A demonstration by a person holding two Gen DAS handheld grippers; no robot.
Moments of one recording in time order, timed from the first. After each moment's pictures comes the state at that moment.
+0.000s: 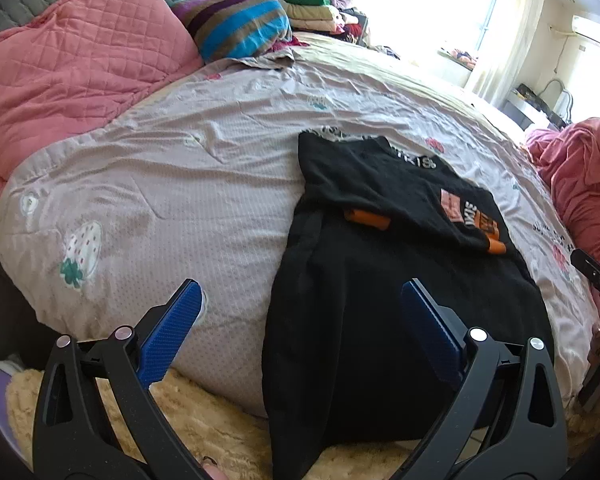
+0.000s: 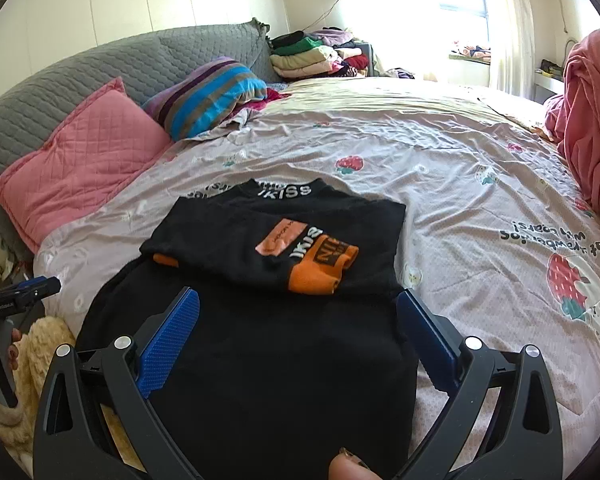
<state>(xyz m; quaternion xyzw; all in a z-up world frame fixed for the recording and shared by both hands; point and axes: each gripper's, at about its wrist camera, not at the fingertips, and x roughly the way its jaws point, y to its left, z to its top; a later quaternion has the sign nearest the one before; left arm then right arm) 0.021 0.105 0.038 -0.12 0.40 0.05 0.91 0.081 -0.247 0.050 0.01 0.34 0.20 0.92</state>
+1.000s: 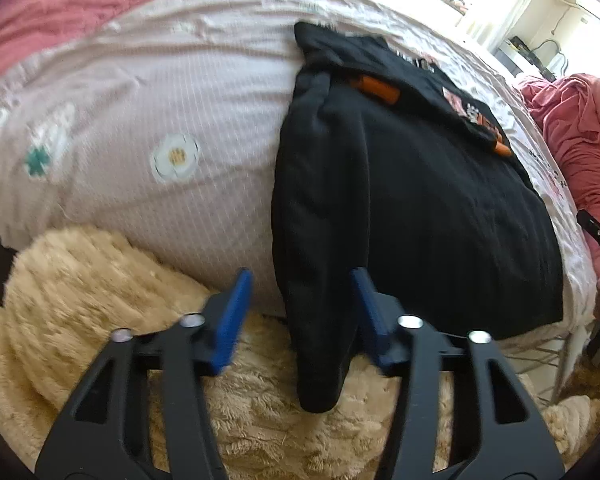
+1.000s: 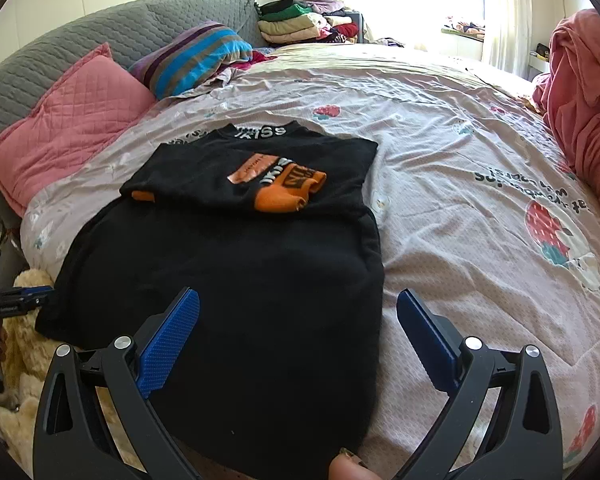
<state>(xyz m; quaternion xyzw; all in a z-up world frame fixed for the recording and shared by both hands) -0.014 0.111 -0.035 -0.14 0.51 -0.01 0.85 0.049 -0.277 0.015 -0.02 0.40 0.18 0.90</state>
